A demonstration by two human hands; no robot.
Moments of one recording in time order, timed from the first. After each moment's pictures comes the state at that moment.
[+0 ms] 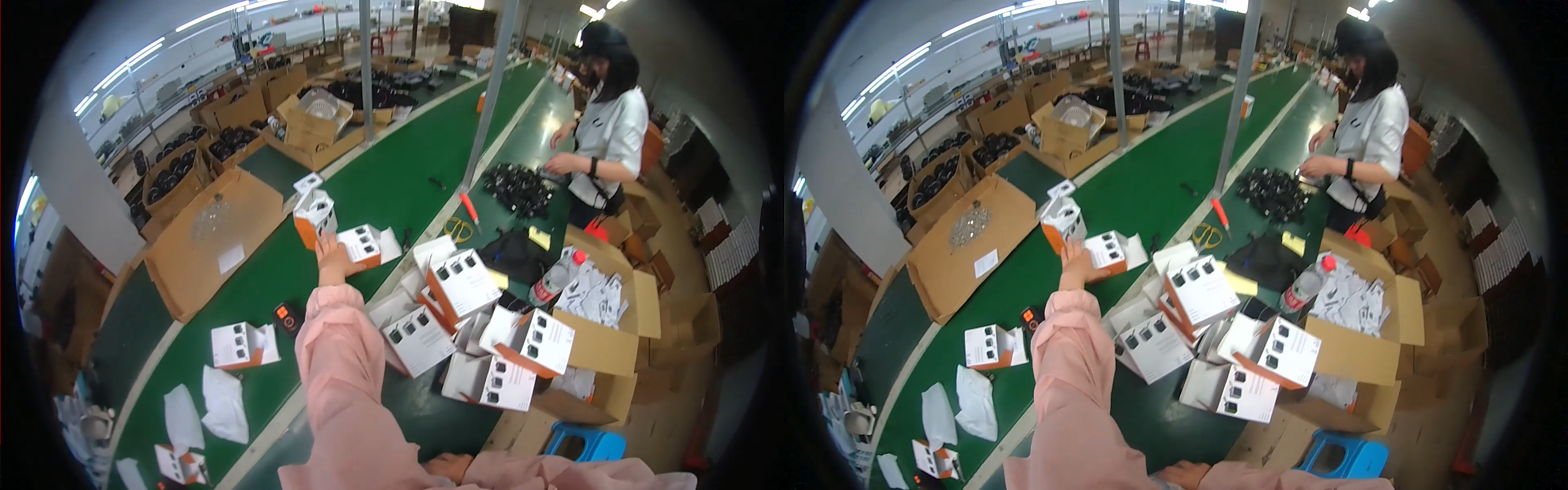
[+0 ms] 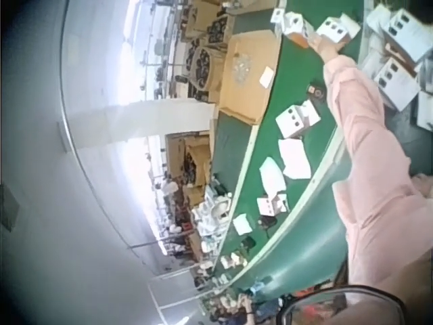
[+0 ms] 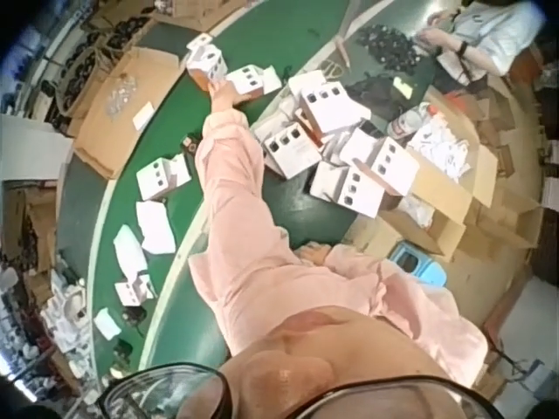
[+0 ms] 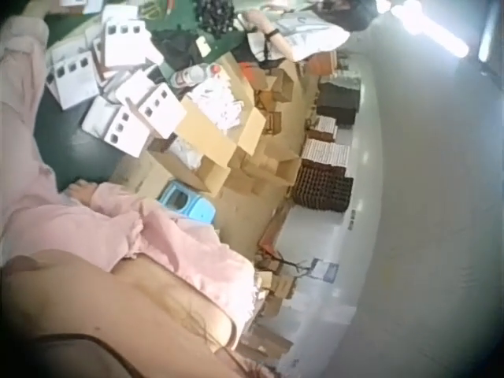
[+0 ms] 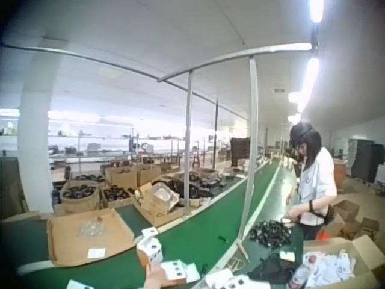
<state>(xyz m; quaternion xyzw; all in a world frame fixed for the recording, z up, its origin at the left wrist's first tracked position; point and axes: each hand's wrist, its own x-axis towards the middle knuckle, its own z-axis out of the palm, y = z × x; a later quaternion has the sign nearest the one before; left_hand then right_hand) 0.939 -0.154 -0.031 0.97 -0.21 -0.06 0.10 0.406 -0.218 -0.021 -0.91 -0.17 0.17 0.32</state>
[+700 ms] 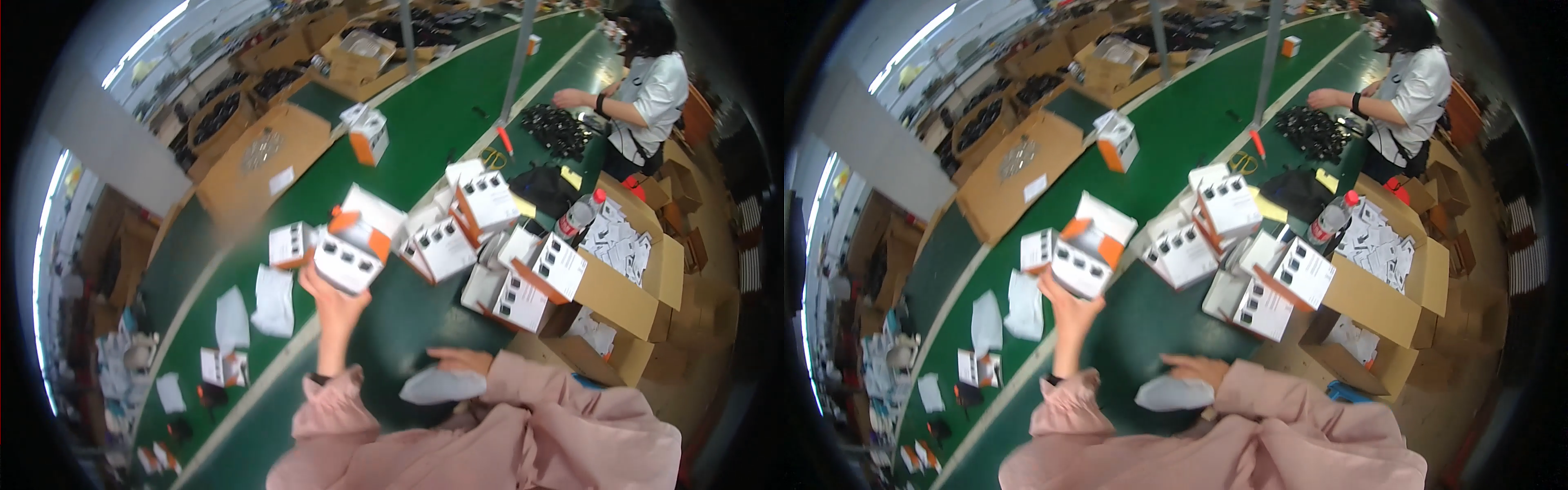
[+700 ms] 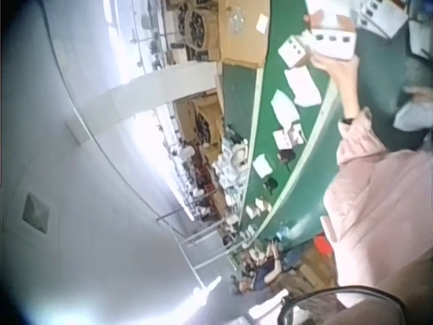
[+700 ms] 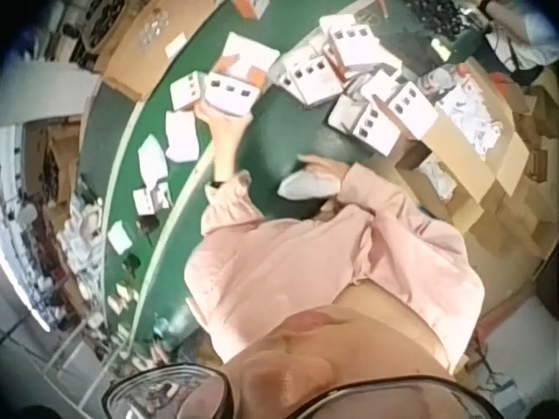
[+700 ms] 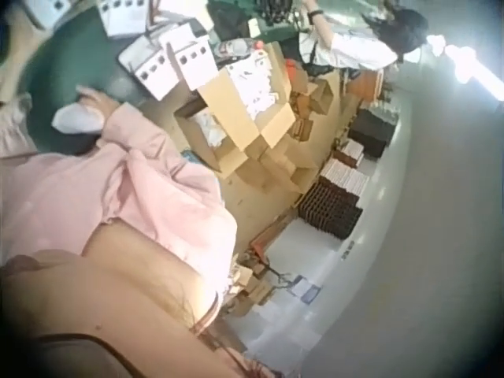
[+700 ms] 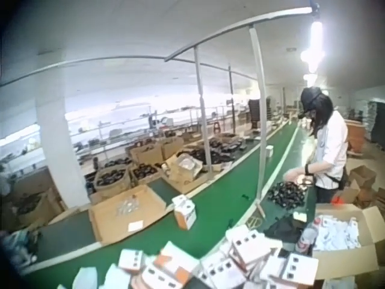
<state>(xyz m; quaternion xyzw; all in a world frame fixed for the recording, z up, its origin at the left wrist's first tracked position) 0.648 -0.021 0.082 0.89 -0.09 0.18 0.41 0.456 -0.262 0.032 -0.81 -0.34 0.13 0.46</state>
